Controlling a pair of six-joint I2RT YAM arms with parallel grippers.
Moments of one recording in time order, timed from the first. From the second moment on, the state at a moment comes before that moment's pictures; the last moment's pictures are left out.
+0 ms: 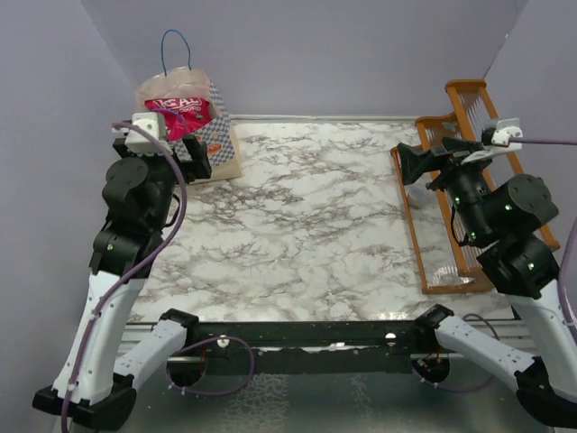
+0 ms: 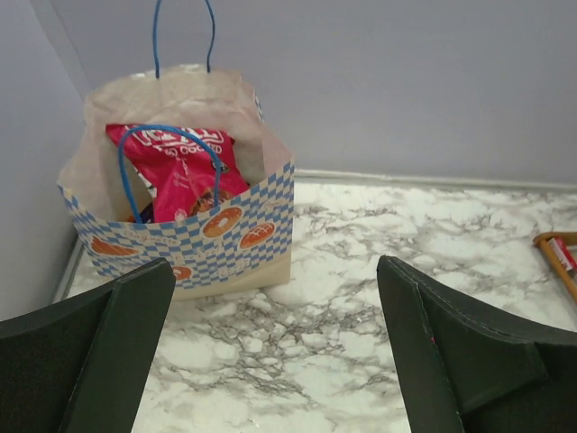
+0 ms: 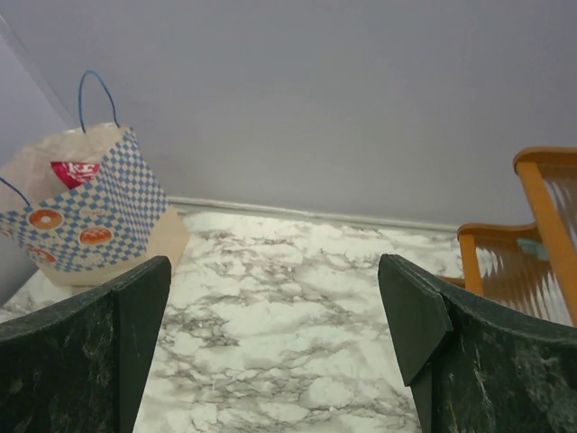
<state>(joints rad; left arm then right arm) -0.30 0.83 1.25 -0.40 -0.23 -0.14 0.57 0.78 1.30 -0.33 0.30 0.05</state>
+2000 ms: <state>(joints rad) 0.06 1.42 1.47 -0.29 -0.11 -1.32 0.44 0.89 1.13 -0.27 -0.10 0.17</state>
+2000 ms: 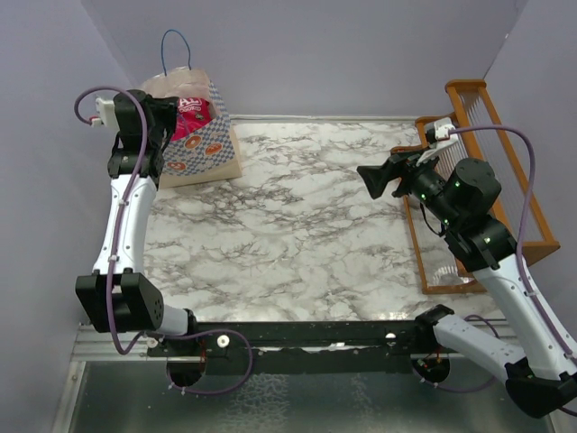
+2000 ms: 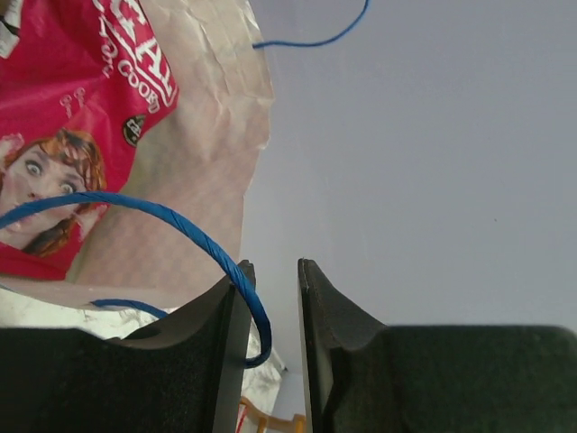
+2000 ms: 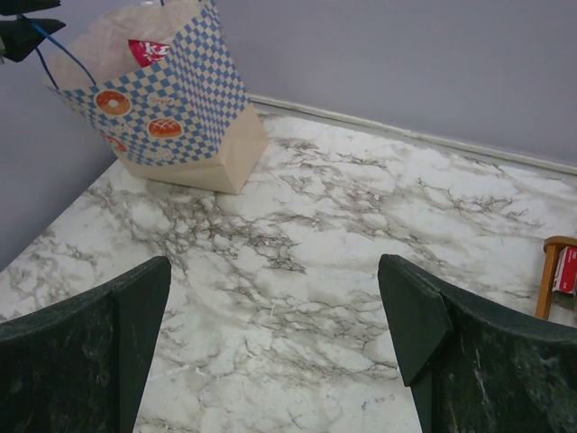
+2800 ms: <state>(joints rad) 0.00 1.26 1.18 -0.08 0.19 -1.34 0.44 0.92 1.13 -0.25 -0.17 0.16</state>
